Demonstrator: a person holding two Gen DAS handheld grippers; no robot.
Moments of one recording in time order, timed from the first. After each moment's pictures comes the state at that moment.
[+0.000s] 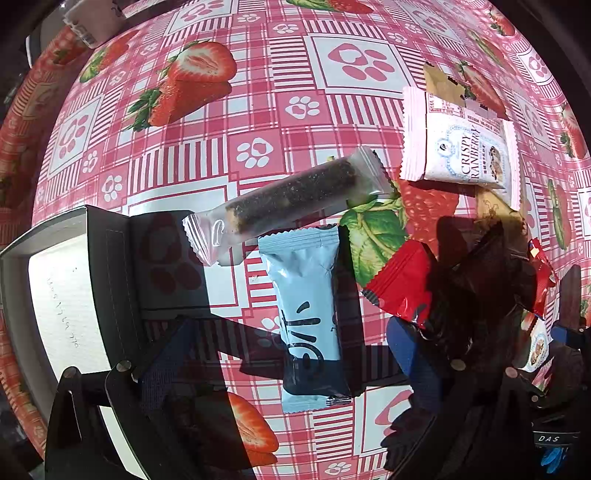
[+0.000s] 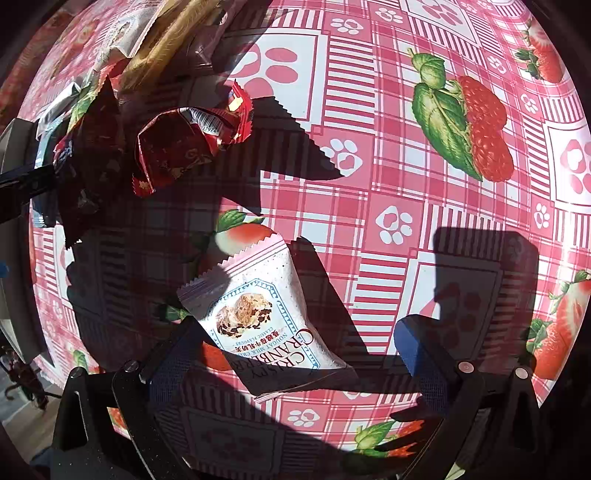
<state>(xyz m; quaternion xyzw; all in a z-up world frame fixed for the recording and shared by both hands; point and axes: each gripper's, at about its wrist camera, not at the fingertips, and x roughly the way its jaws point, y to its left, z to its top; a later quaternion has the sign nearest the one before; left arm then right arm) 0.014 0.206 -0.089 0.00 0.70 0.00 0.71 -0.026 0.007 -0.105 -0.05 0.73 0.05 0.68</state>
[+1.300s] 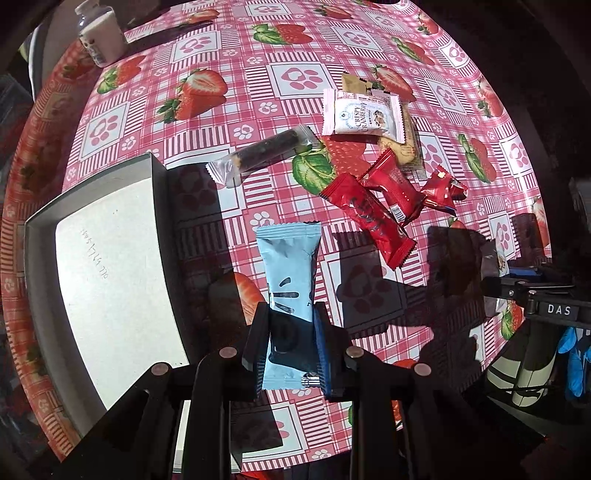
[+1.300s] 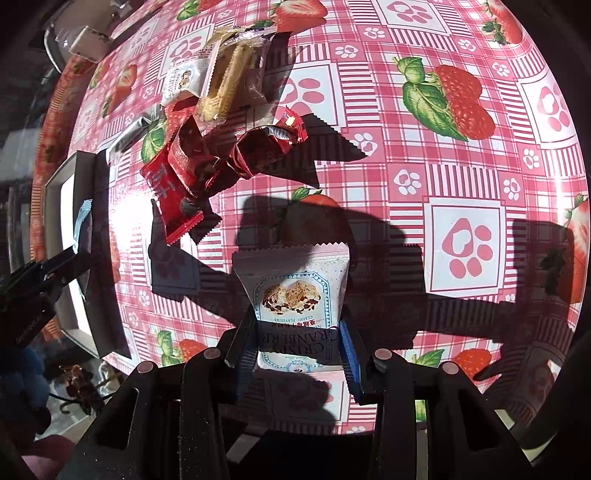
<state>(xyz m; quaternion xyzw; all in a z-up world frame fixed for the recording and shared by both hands) -0.076 0.216 0.001 0.00 0.67 -0.08 0.73 -0.108 -0.025 -0.013 0.07 0.72 0.08 0.68</state>
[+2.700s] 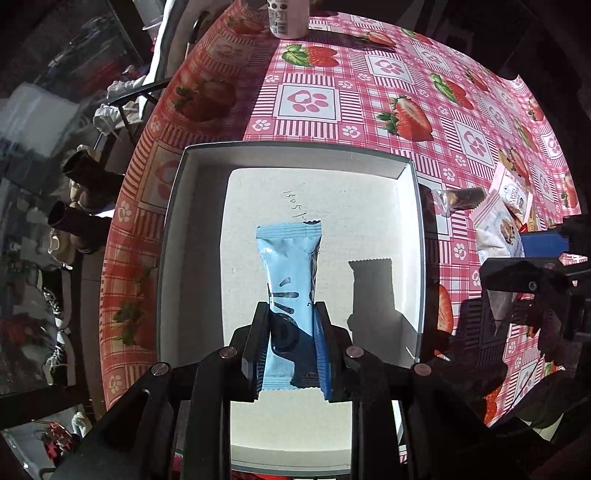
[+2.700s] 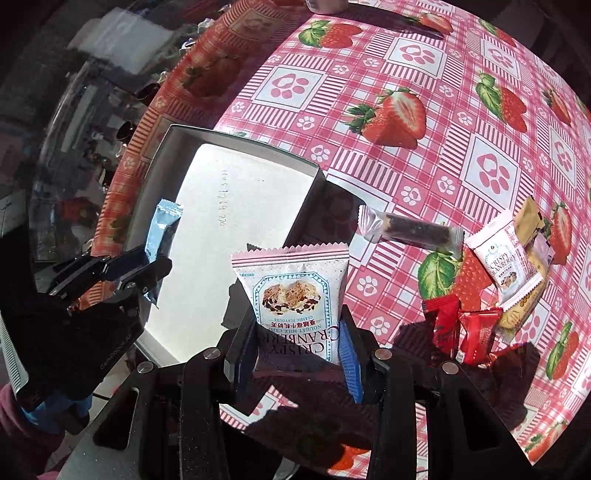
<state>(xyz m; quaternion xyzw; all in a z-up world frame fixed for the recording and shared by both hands) -0.093 0.386 0.006 -0.06 0.64 0.07 0.76 -0.027 0.252 0.018 -0.11 0.68 0.27 0.68</state>
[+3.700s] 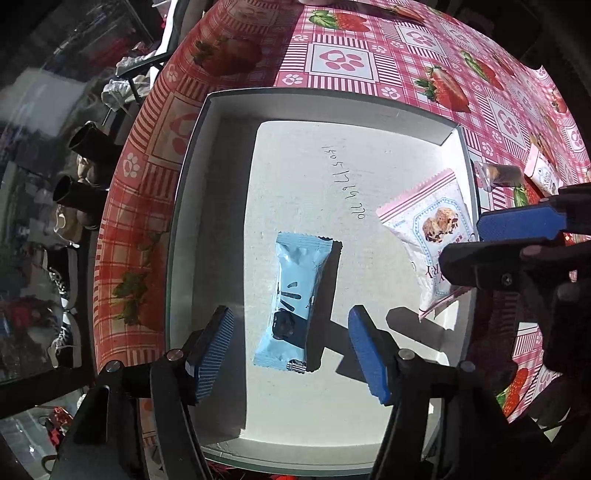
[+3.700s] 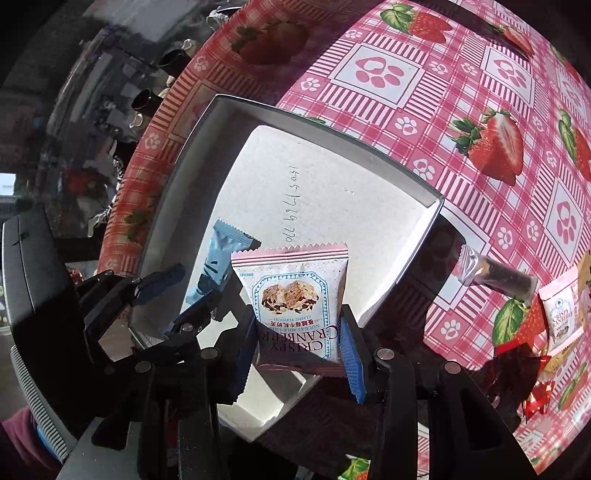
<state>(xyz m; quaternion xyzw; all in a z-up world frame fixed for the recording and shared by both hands) -0.105 0.399 -0.022 -0.05 0.67 0.10 0.73 -0.032 0.335 -0.012 -0.13 0.70 0.29 0.64</state>
